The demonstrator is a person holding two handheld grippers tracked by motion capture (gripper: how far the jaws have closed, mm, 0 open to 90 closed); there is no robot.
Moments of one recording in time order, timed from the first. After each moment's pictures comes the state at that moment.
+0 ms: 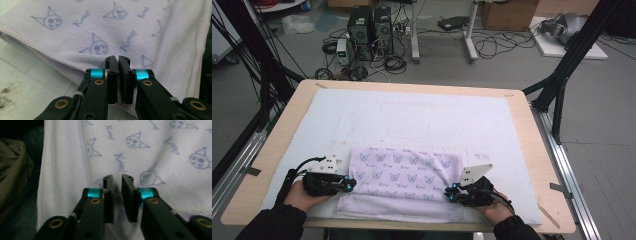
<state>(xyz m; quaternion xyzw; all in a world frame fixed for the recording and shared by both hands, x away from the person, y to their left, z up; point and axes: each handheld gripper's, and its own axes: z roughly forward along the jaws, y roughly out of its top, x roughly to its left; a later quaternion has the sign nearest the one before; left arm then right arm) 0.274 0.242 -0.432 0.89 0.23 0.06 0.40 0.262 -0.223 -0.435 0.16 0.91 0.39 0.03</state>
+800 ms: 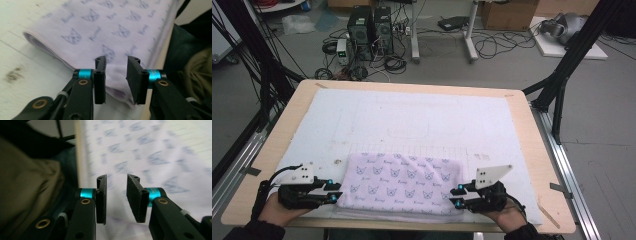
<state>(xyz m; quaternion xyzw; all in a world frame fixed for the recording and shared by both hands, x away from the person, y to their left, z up) 0.242 0.268 -0.404 0.86 0.23 0.06 0.45 0.246 -0.244 -0.402 0.15 0.88 0.46 0.01</state>
